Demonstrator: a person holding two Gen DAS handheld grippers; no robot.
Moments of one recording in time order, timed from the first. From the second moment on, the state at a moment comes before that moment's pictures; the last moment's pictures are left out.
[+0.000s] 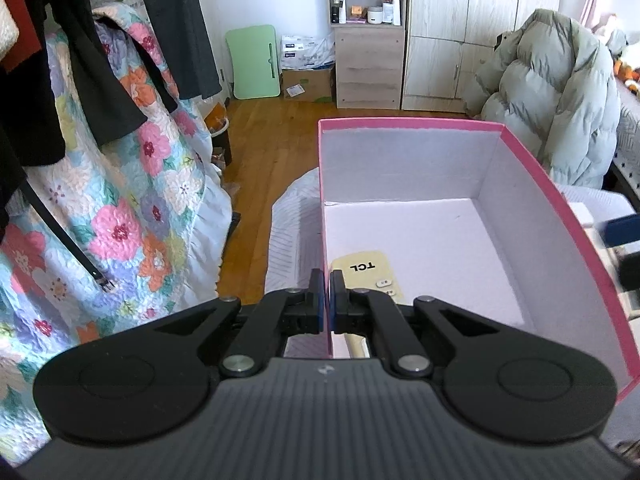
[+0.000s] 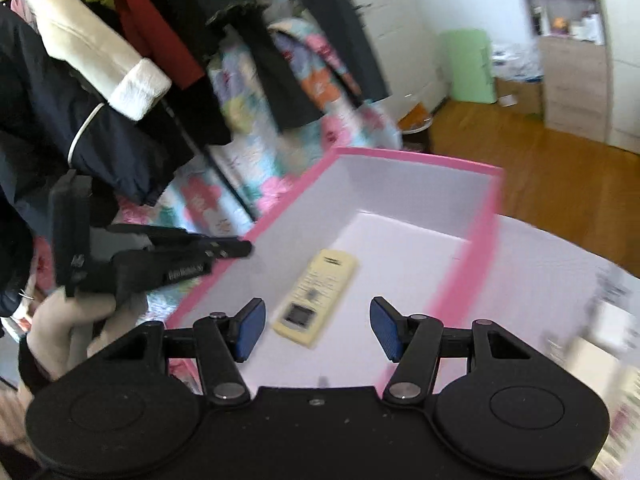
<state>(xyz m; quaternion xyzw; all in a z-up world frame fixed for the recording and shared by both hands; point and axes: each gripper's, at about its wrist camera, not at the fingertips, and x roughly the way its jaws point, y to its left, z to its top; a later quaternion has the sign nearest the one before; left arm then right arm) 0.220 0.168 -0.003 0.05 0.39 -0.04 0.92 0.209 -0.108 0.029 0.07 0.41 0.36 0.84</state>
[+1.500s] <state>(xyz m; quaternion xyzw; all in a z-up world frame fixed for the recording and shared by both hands) 0.212 0.149 -0.005 0.11 0.38 -0.02 0.92 0.124 -0.114 -0.060 -0.07 0.40 0.18 0.89</state>
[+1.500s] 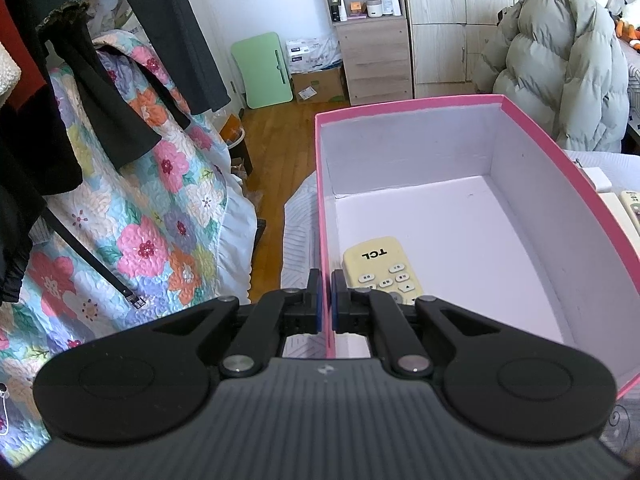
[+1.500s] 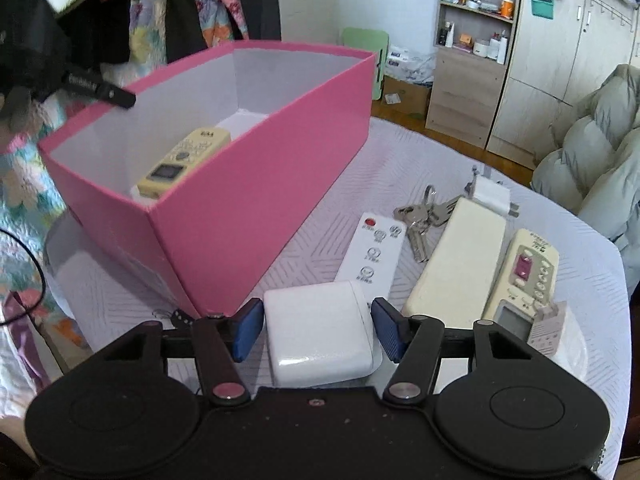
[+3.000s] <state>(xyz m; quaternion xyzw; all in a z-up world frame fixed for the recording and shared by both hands) 0.215 0.167 -0.014 0.05 0.39 -0.03 0.92 0.305 0.036 -0.052 -0.08 0.60 0.24 0.76</state>
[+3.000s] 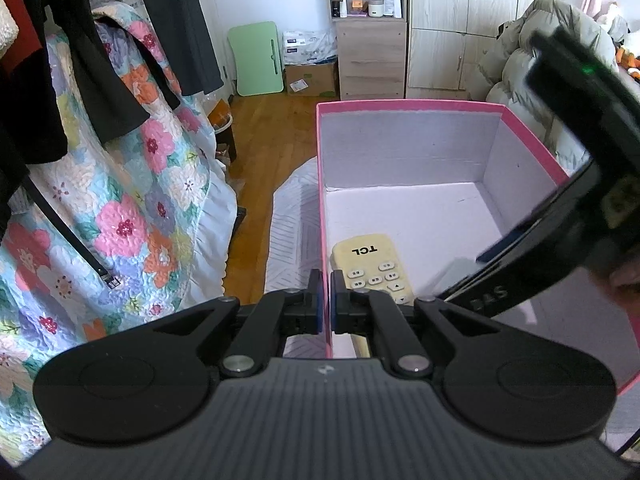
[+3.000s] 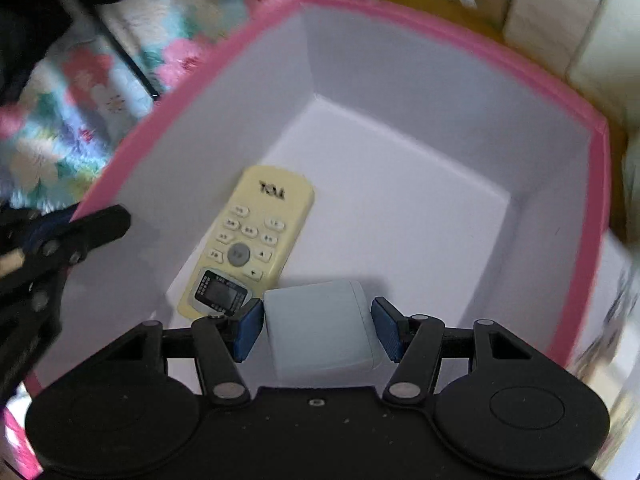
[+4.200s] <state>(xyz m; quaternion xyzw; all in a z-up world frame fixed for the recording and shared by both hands) 0.212 0.168 -0.014 0.04 0.39 -0.04 0.92 0.207 -0.121 0.031 0.13 0.58 0.28 0.75</state>
